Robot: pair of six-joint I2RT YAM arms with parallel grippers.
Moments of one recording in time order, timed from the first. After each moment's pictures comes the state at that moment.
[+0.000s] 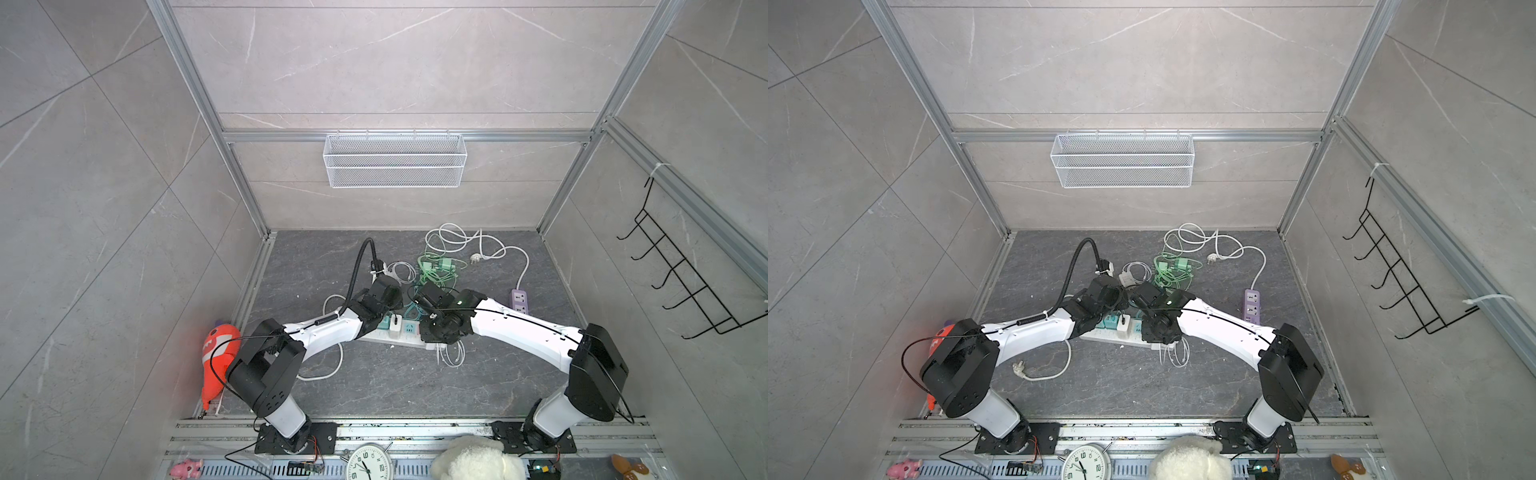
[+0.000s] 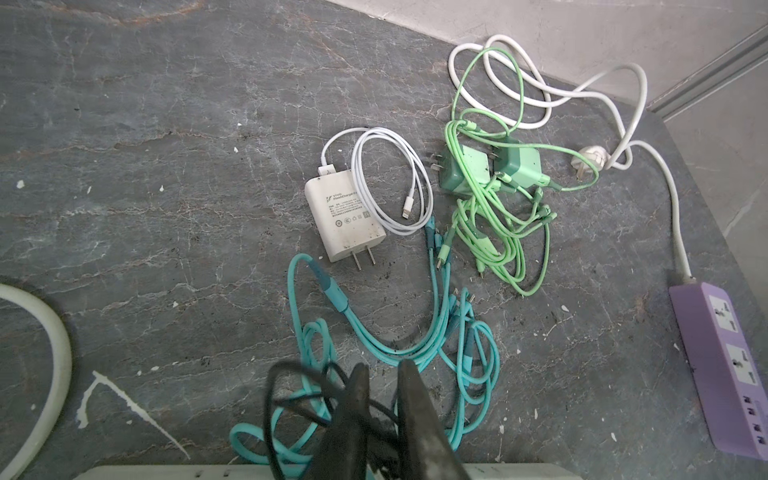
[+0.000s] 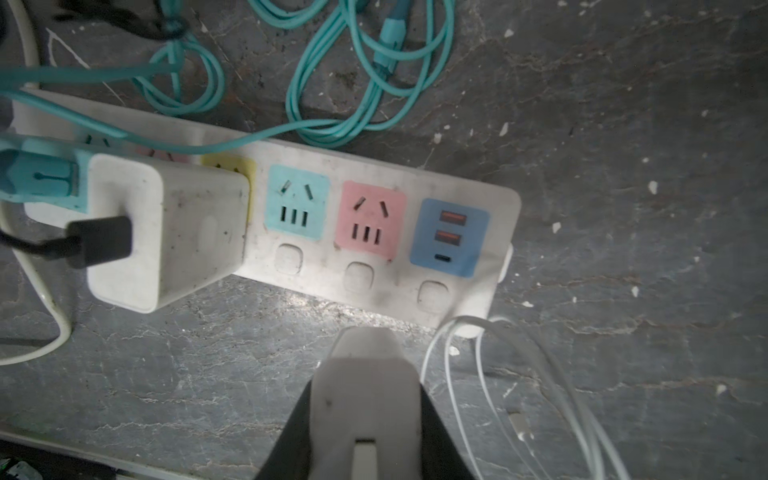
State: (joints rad) left arm -0.72 1.62 0.95 0.01 -0.28 -0.65; right arm 0.85 1.63 1.24 -0.88 0.07 0.79
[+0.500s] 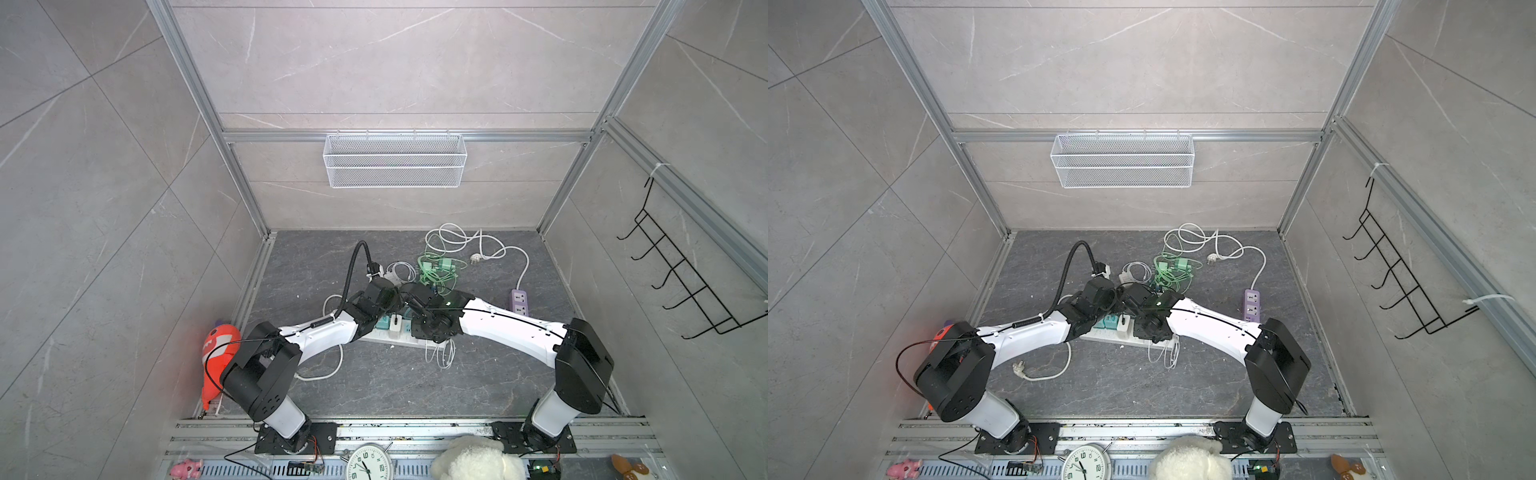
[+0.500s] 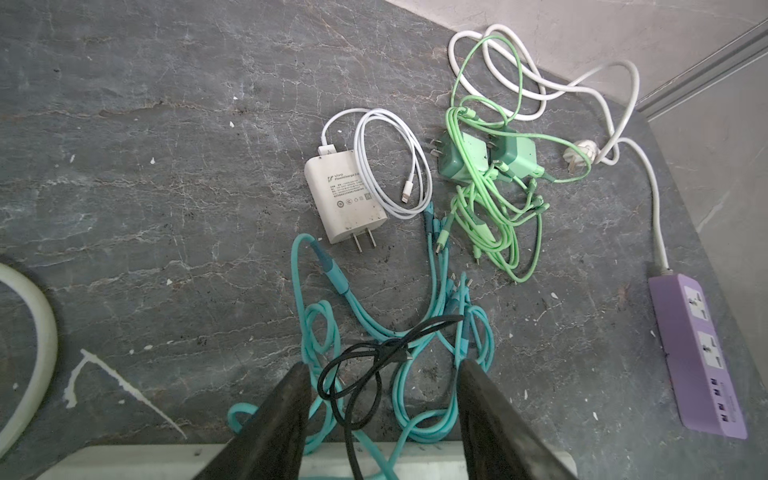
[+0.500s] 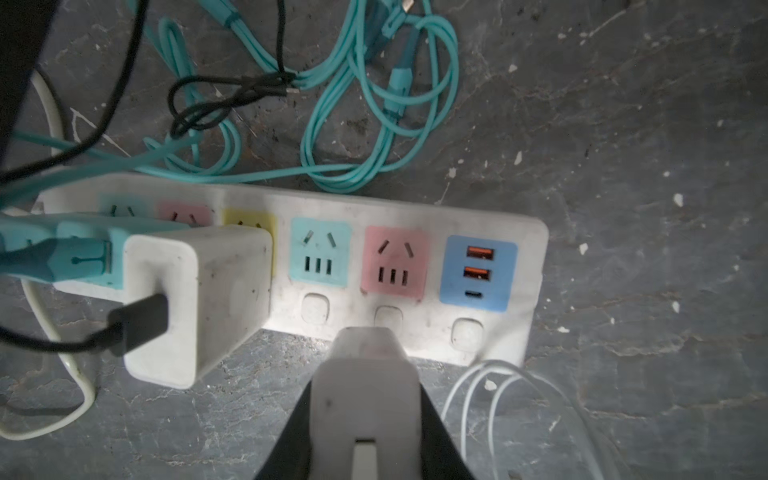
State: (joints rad) left arm -0.71 1.57 0.90 0.03 -0.23 -0.67; right arm 0.88 1.70 1.30 -0.83 0.15 0.91
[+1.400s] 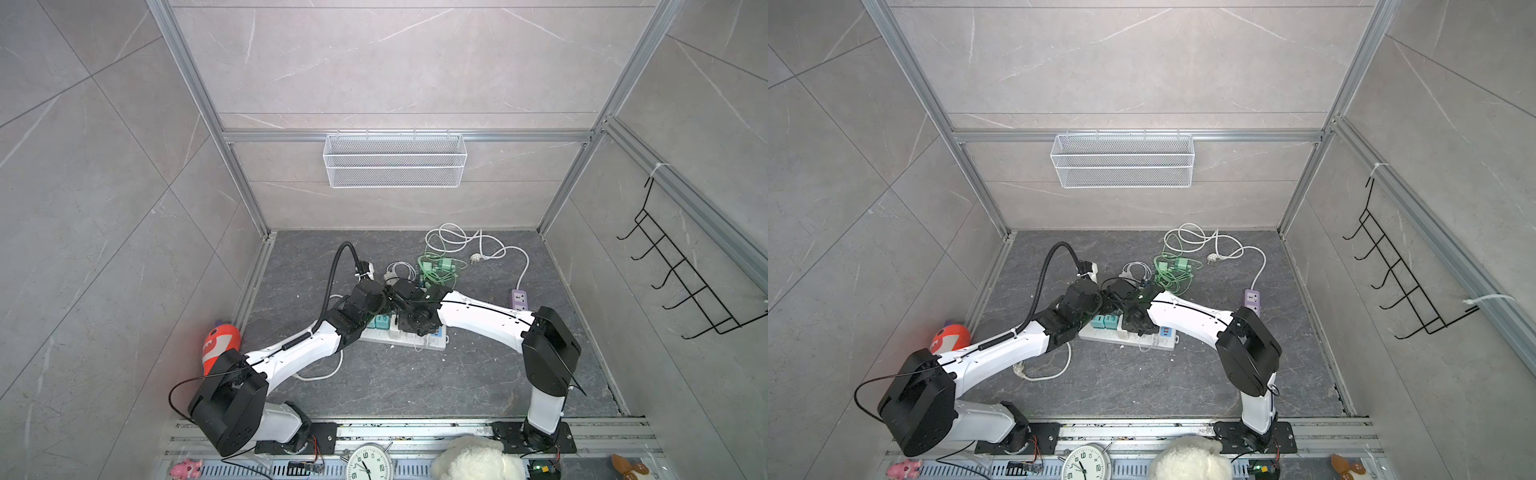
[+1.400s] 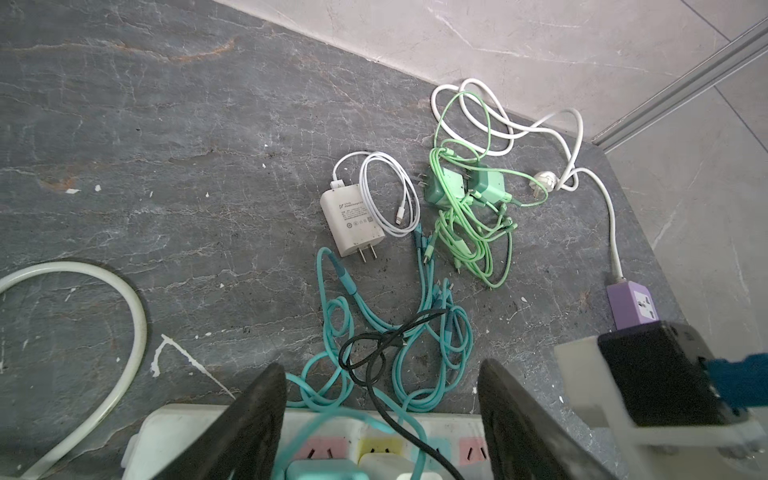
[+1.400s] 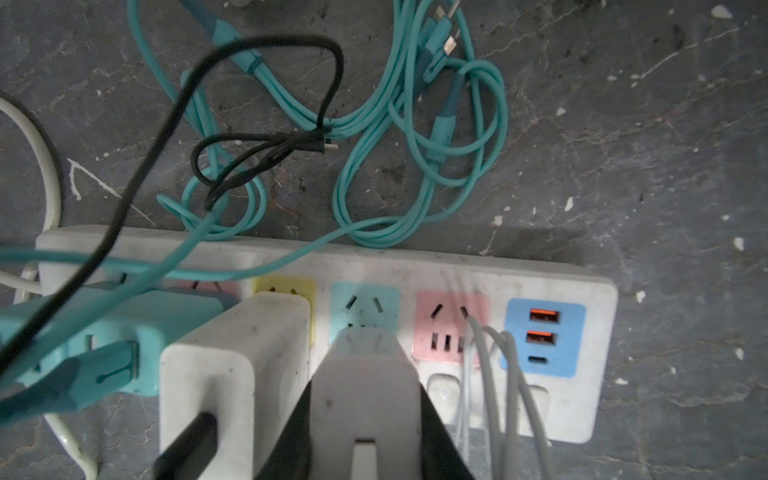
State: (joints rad) left arm -0.70 1.37 0.83 -0.01 -0.27 -0.64; right arm 0.89 1.87 1.45 -0.85 0.20 0.95
